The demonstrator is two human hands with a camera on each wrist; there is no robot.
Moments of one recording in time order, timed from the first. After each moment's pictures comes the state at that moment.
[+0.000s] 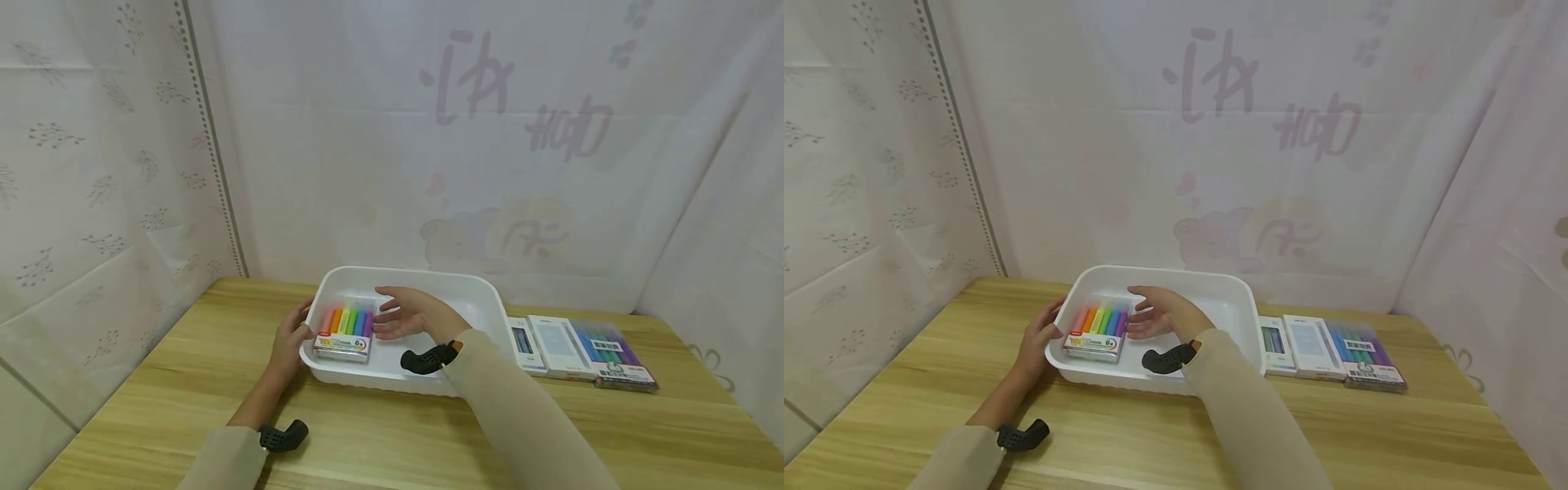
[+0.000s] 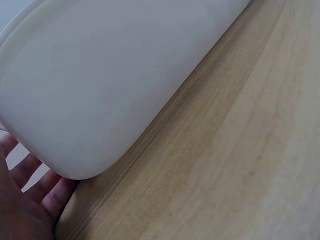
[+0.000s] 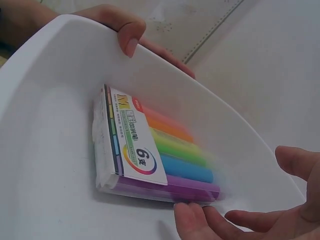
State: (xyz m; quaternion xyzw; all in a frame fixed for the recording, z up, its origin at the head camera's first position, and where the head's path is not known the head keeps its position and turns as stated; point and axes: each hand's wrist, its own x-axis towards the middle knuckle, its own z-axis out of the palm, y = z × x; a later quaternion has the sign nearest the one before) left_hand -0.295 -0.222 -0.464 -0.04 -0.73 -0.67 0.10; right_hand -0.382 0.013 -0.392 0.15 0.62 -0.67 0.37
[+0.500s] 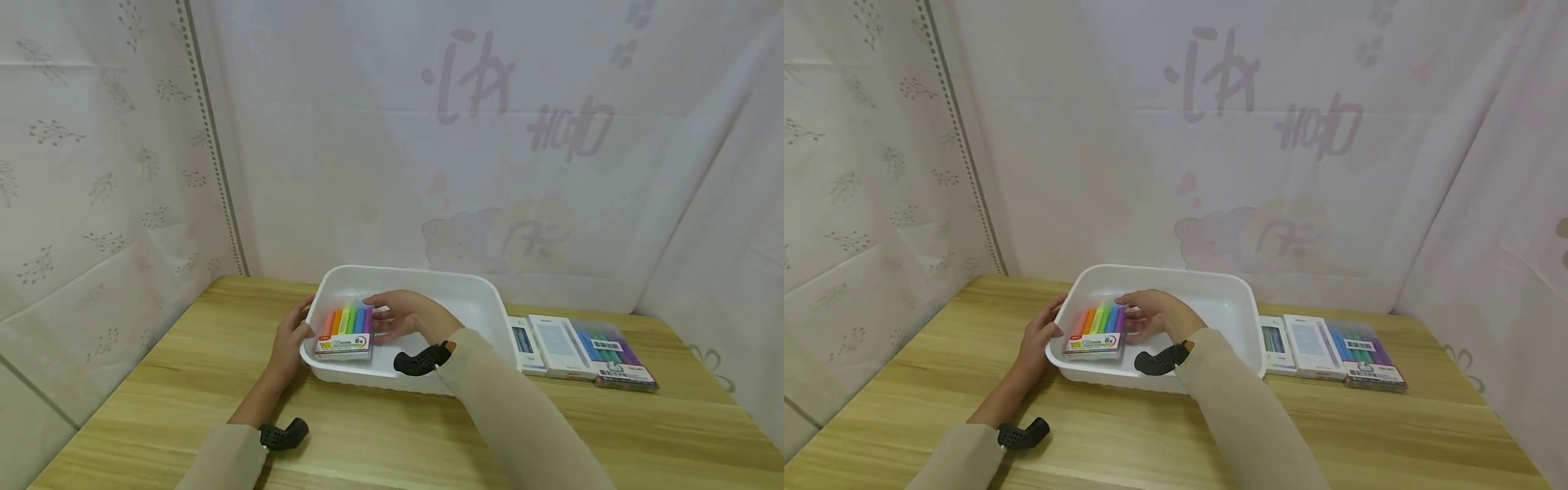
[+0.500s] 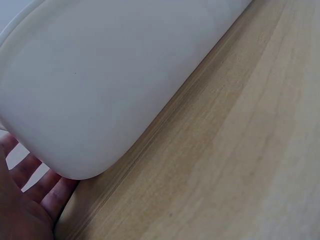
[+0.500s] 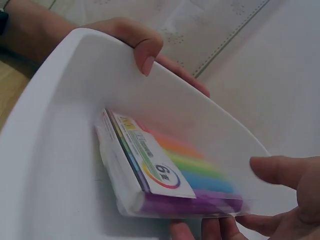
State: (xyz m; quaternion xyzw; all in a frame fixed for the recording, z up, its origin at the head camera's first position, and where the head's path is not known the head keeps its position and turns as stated) left_hand -0.295 -0.222 -0.464 -0.04 -0.74 -0.67 0.11; right_hand -0.375 0.000 -0.386 0.13 0.64 -0.65 0.39
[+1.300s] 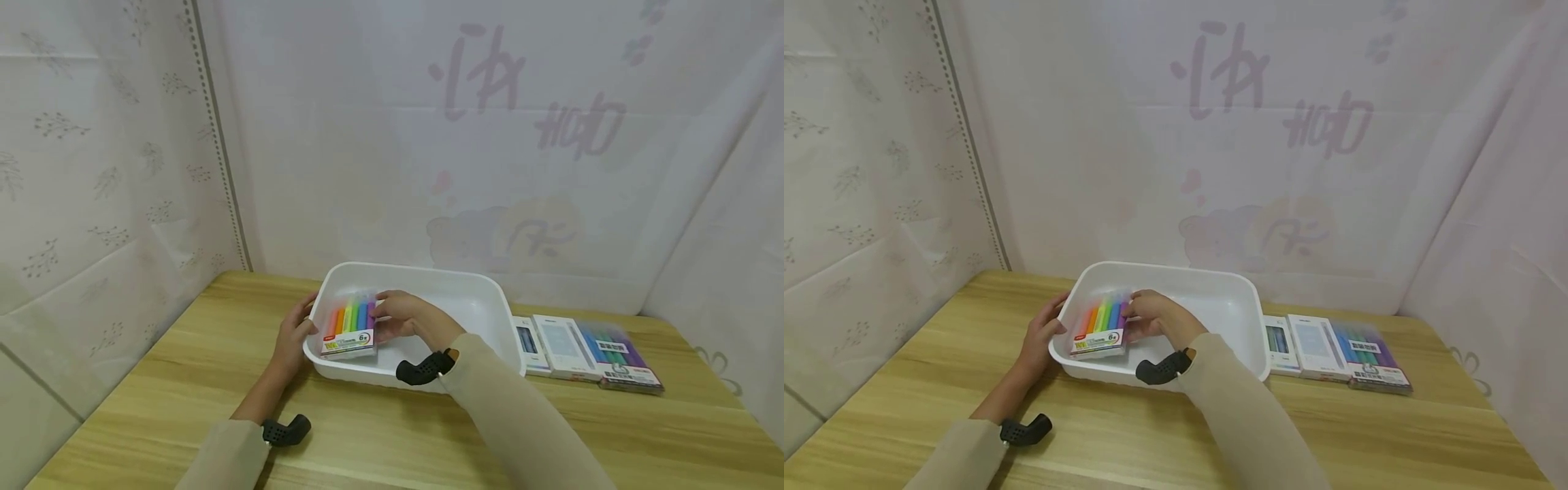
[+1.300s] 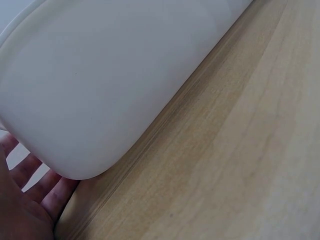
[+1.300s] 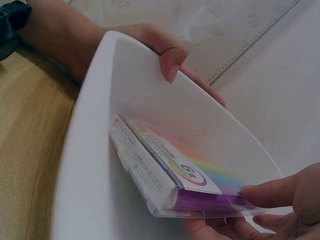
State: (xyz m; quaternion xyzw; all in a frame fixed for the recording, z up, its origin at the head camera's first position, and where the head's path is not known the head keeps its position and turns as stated) left_hand -0.297 -0.222 -0.464 -0.04 -0.74 -0.67 0.11; right_hand -0.367 -0.009 -0.389 0.07 0.69 -0.63 0.34
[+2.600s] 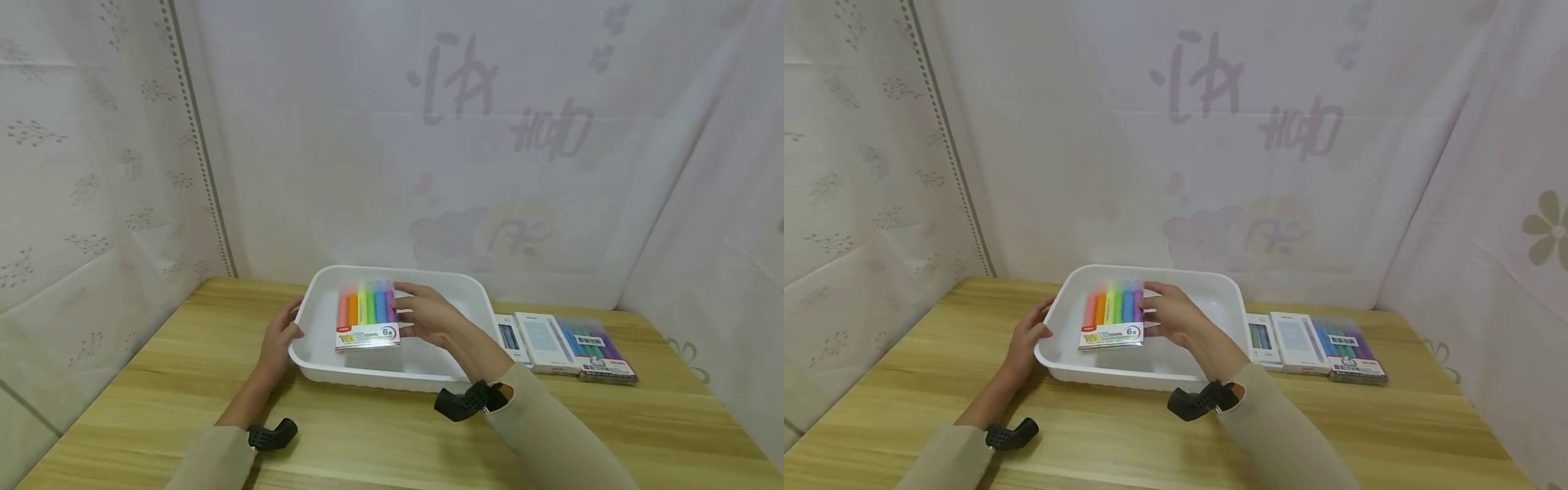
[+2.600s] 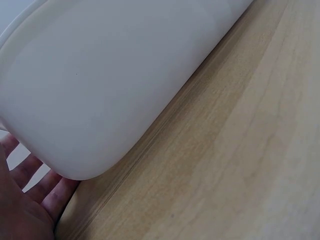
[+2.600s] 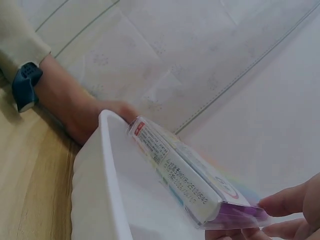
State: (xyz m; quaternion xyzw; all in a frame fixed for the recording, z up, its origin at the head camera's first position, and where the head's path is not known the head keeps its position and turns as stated) left_hand -0.295 -0.224 -0.462 -0.04 -0.74 -0.67 0.10; right_hand -0.314 0.052 -0.347 0.00 0.71 -0.66 0.24
